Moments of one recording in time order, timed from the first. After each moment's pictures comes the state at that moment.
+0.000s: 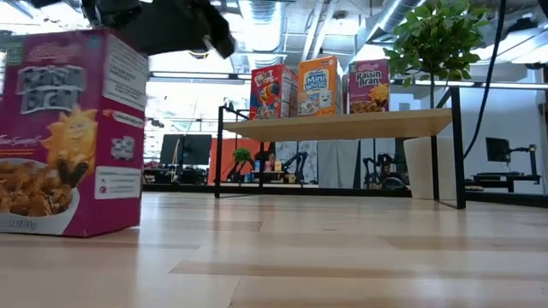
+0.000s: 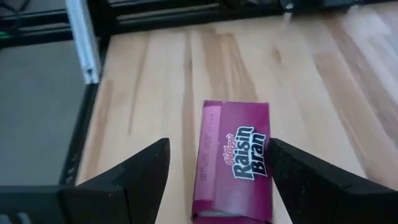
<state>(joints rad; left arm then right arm) 0.27 0.94 0.96 -0.95 -0.11 -0.25 0.40 2.28 1.94 -0.34 0.28 0.38</state>
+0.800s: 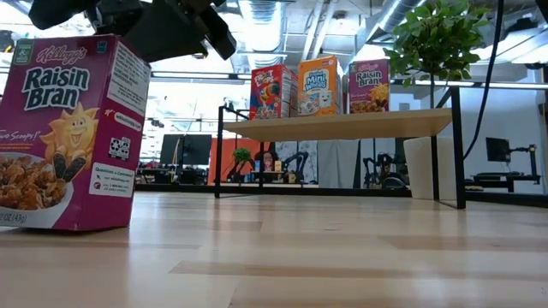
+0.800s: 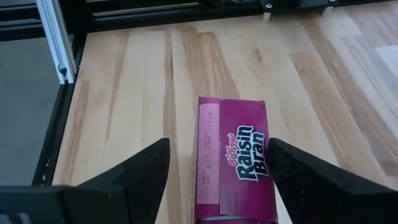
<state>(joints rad) 0.27 0.94 0.96 -0.95 -0.12 -0.25 0.40 2.32 2.01 -0.40 0.35 0.39</state>
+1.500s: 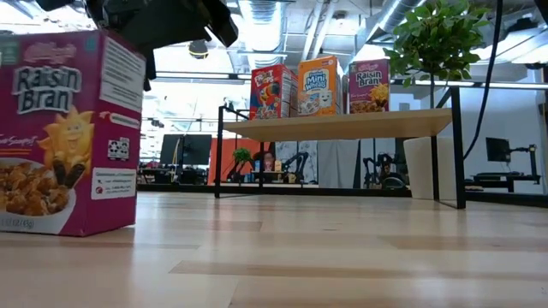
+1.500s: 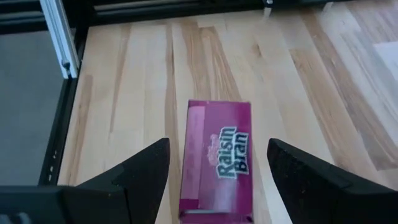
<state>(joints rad) 0.27 0.94 0.96 -0.91 -0.15 -0.25 0.40 2.33 2.09 -0.49 0.34 0.39</state>
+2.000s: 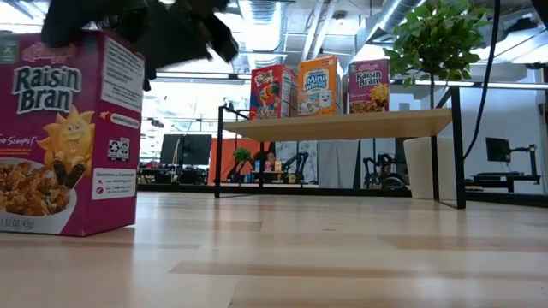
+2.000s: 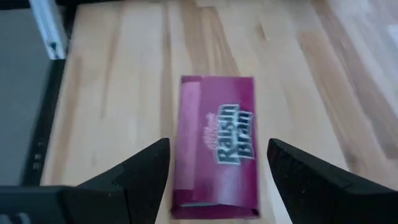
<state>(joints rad) 0.27 0.94 0.96 -0.91 -0.15 -0.25 0.40 2.35 2.09 -0.50 0.34 0.40</state>
